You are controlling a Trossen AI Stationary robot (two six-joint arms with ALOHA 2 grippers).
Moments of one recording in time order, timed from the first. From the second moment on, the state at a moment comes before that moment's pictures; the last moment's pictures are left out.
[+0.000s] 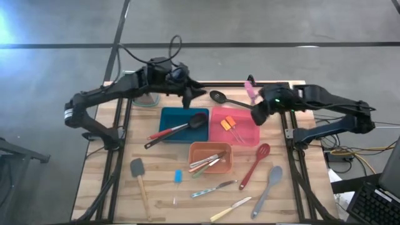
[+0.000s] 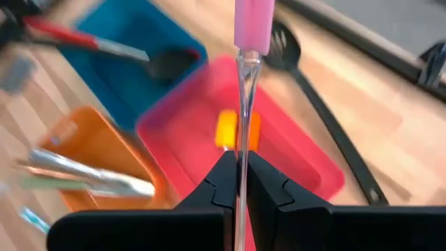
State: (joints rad) left arm 0.30 1.41 1.56 -0.40 0.17 -0.32; right arm -0.16 1.09 1.30 -1.14 0.22 0.65
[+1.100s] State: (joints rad) left arm 0.30 1.06 1.39 -0.62 -0.05 -0.35; right arm -0.34 1.75 1.12 -0.86 -0.15 0.33
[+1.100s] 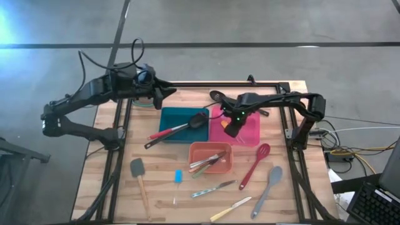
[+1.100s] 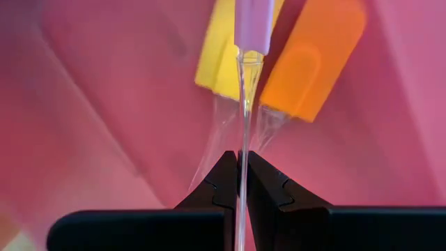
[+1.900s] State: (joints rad) left arm 0.30 1.07 1.39 -0.62 -0.05 -0.35; right arm -0.34 1.70 1.03 -0.70 -0.18 0.46
